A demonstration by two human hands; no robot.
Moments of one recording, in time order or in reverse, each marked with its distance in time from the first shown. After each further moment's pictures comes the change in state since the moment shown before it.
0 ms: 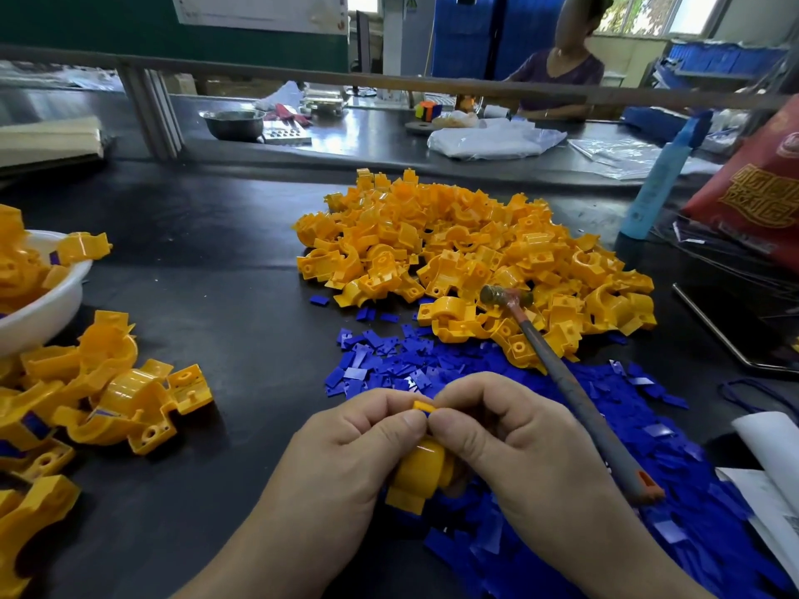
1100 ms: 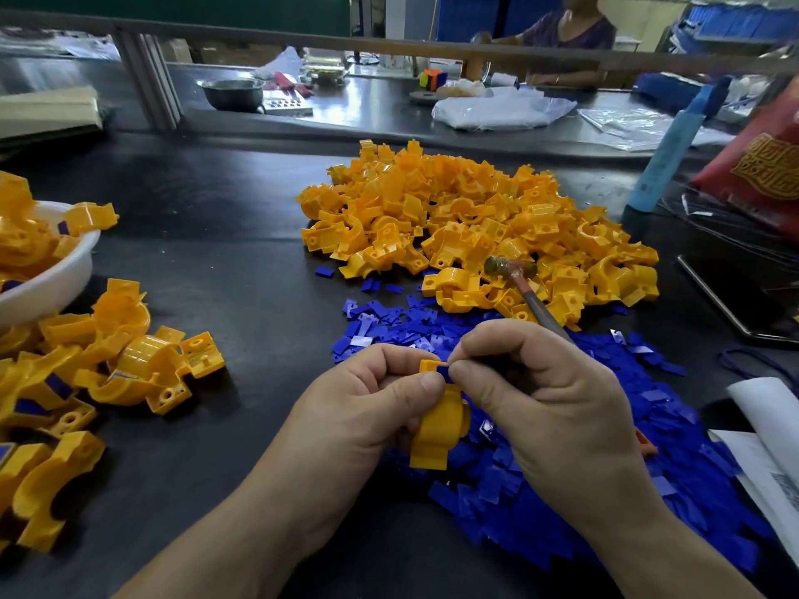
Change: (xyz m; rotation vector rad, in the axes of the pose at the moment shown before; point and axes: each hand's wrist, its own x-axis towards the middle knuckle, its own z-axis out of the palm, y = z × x) left_hand -0.004 0.003 0.006 -0.186 -0.009 -0.061; right_hand -0.006 -0.002 0.000 -0.133 0.269 -0.293
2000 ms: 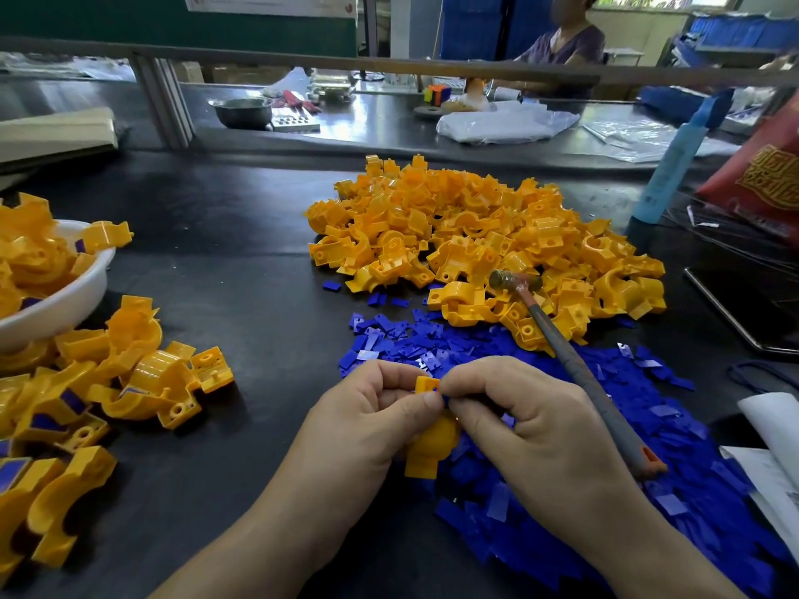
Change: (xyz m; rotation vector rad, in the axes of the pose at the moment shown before) left_hand 0.007 -0.005 -0.003 0.127 0.076 0.031; right_hand 0.001 0.007 0.000 -0.214 -0.194 0.001
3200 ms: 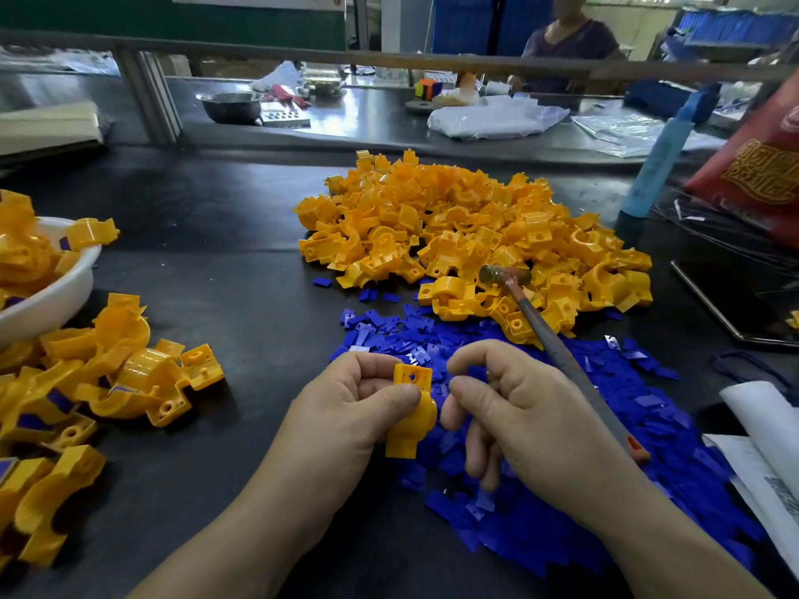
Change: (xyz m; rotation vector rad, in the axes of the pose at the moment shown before) left_hand 0.006 -0.004 -0.005 0.054 0.104 0.015; right_hand 0.004 0.004 -0.007 0.347 -0.198 0.375
